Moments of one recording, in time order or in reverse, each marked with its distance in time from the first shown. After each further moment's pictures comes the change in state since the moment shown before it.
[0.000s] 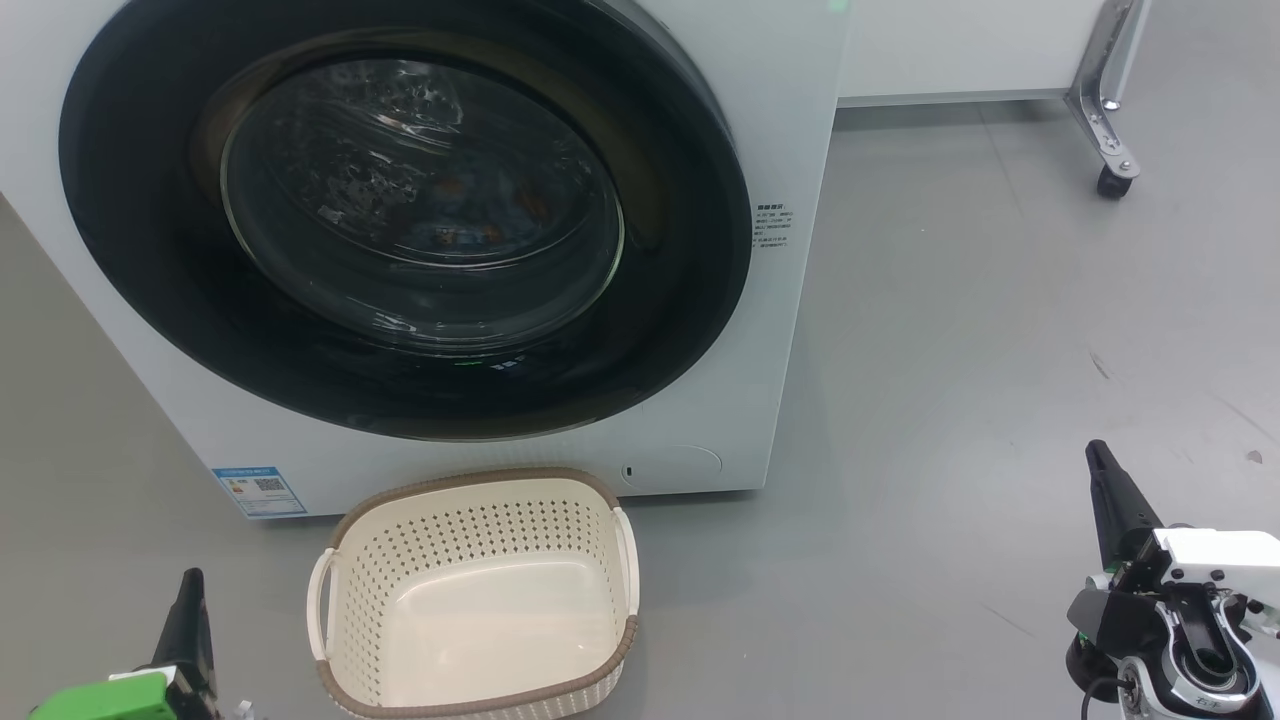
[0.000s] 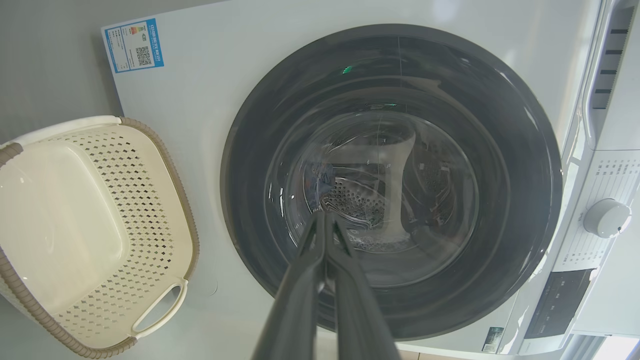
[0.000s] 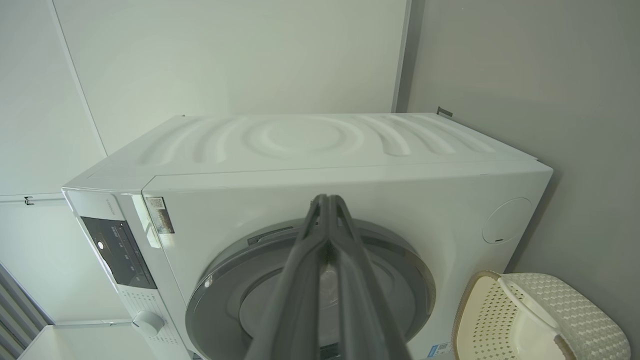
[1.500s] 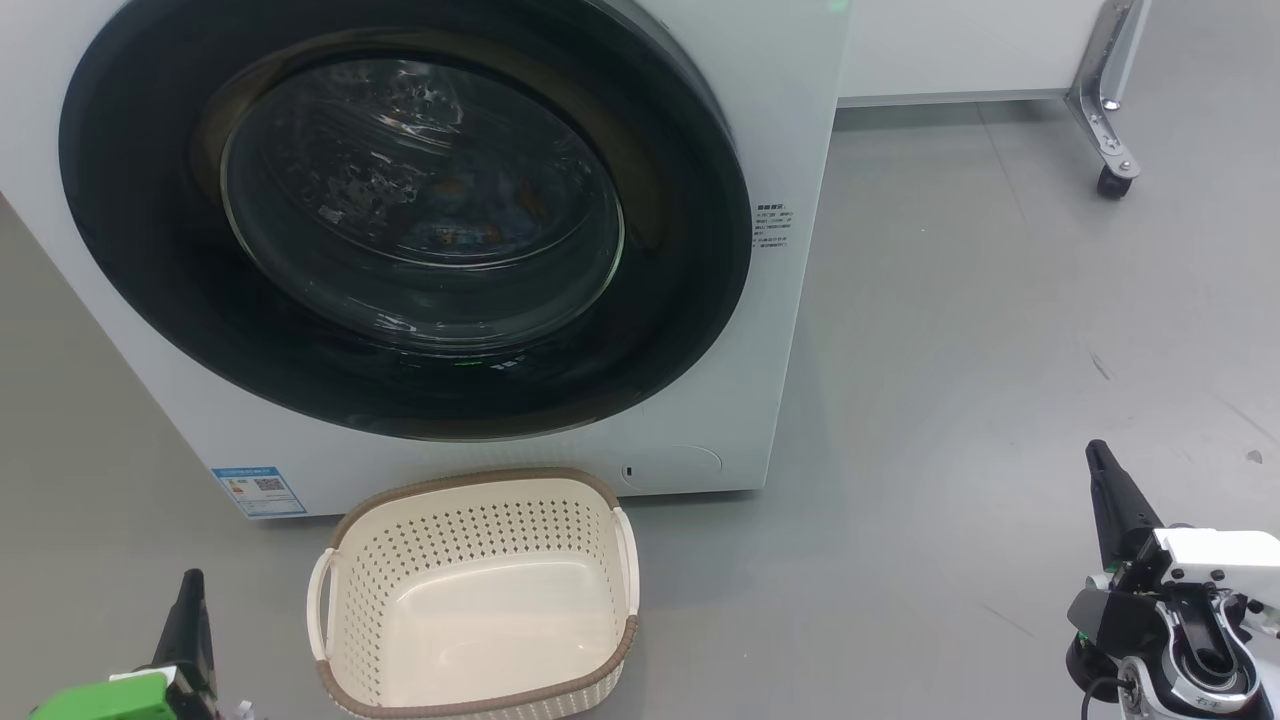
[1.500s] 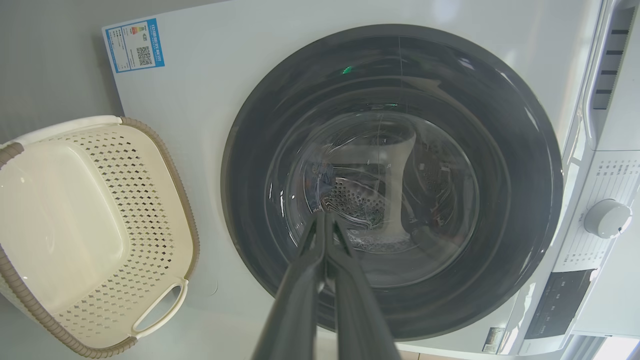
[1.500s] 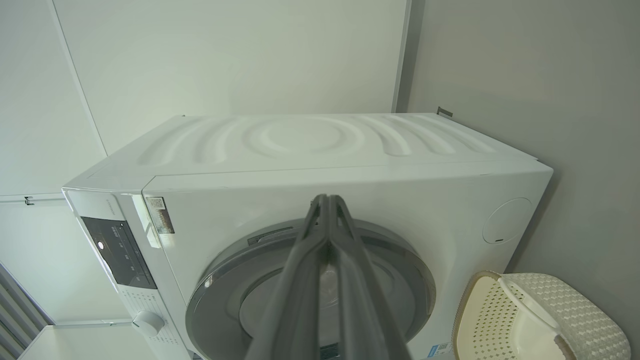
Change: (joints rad) left arm 0.000 -0.001 0.001 0.002 0.000 0.000 0.000; right arm 0.000 0.000 0.000 0.000 0.000 0.000 0.000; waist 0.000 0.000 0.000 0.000
